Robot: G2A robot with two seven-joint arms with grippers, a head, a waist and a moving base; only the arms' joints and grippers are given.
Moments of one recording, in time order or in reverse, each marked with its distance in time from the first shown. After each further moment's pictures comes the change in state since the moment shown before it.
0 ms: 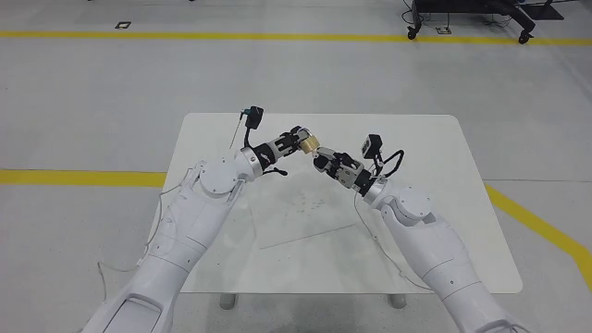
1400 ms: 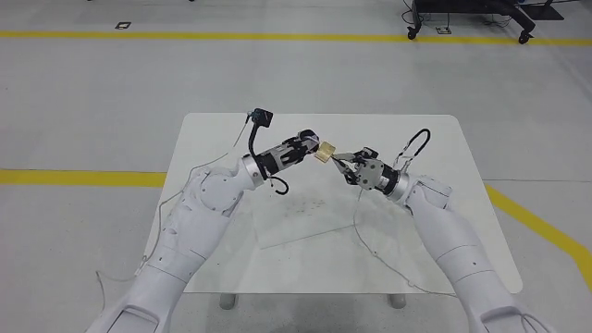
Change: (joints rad) left arm 0.068 0.022 -0.004 -0.101 0.287 -0.364 0.127; right arm 0.069 0.028 0.109 0.140 0.434 0.656 0.443
